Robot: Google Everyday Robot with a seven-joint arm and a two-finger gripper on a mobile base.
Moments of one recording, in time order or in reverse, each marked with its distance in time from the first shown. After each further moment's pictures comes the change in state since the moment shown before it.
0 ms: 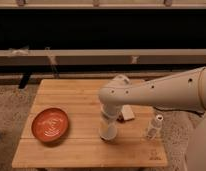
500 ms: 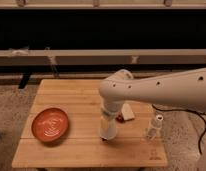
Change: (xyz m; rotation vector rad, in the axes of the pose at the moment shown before) arm -0.002 0.006 -0.019 -0.028 0.017 -0.026
